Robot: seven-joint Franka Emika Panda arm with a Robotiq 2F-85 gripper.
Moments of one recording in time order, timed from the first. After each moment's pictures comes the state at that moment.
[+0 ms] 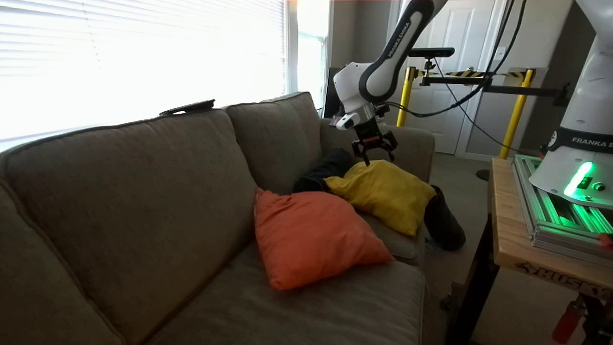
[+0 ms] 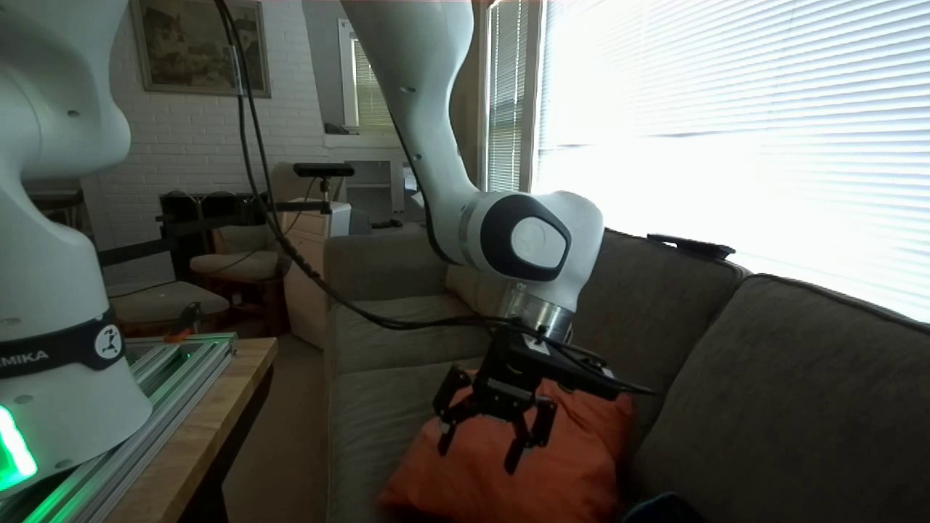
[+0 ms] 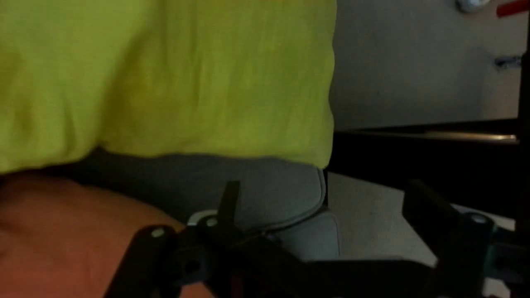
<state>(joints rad) -0.18 0.63 0.14 -2.07 -0.41 2.25 -1.28</state>
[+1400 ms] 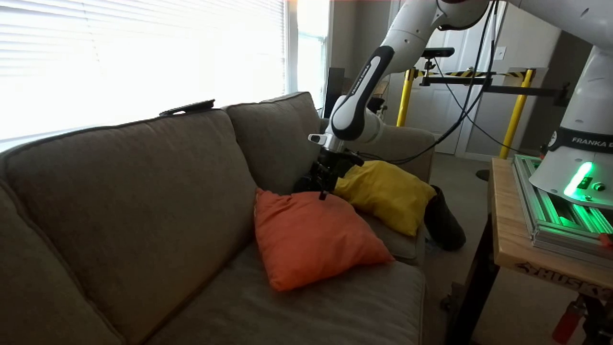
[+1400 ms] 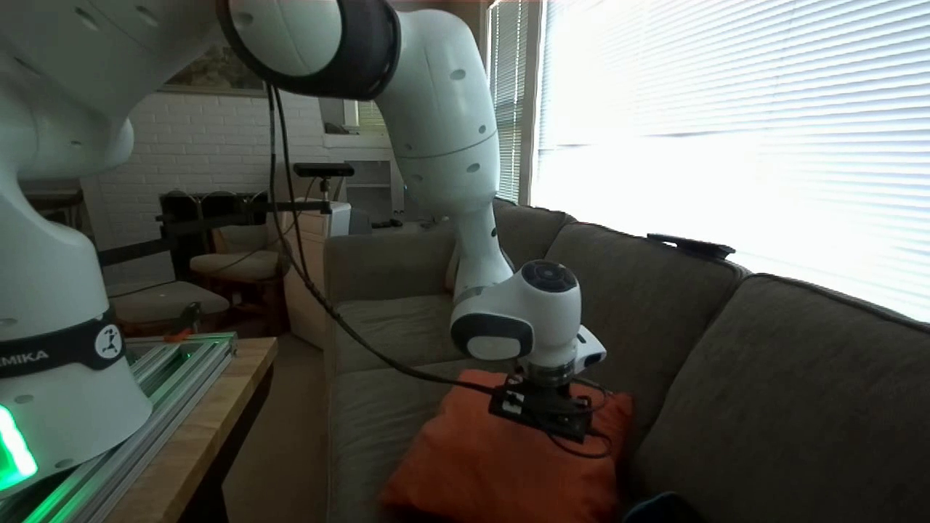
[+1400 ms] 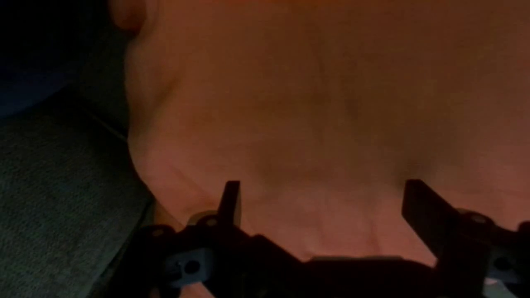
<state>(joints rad) -0.23 1.04 0.34 -1.87 0.15 3.06 -1.19</state>
